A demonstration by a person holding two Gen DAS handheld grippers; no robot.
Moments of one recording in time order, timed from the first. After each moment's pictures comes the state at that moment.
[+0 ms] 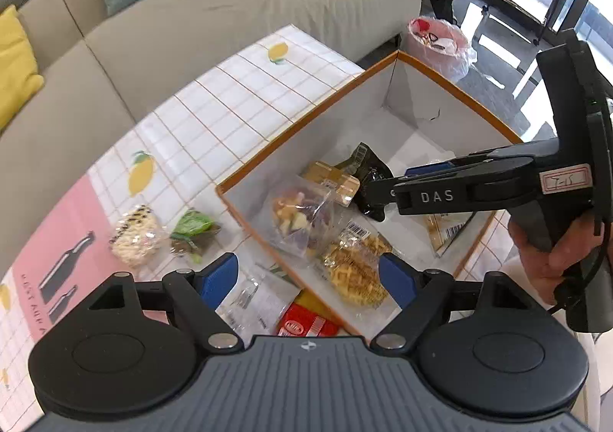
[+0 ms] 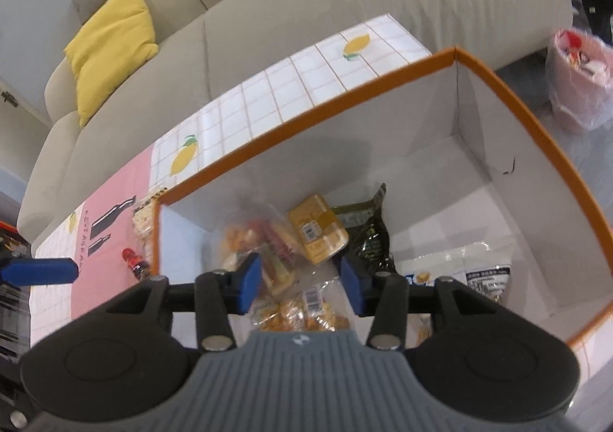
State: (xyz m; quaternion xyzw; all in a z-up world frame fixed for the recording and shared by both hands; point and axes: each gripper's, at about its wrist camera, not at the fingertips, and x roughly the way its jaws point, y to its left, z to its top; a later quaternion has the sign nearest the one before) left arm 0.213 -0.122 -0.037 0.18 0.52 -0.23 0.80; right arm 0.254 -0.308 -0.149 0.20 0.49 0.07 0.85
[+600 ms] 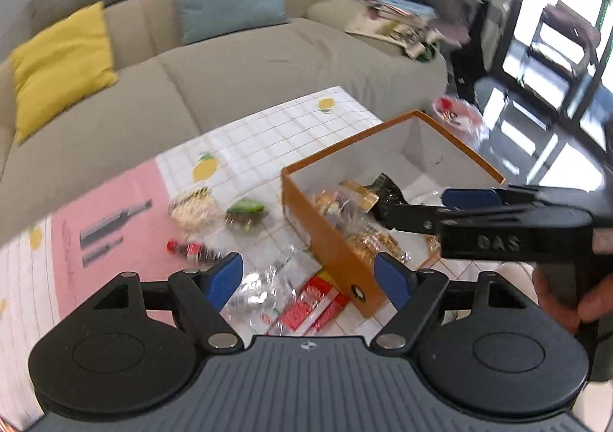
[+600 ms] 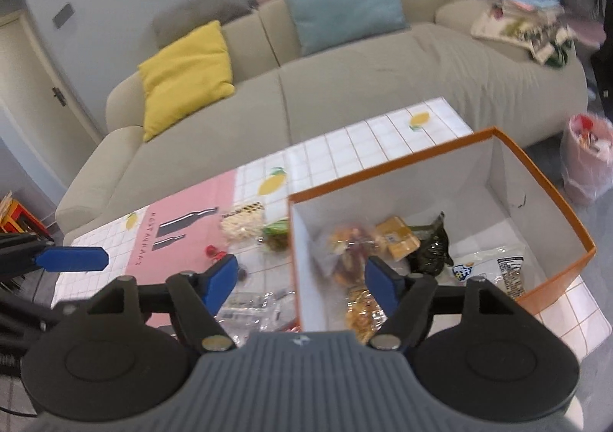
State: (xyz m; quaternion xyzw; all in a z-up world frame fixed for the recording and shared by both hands) left arm 0.111 -0.028 0.005 0.07 0.43 -0.18 0.88; right arm 0.135 -0.238 -0.063 0.15 0.37 0.11 0.91
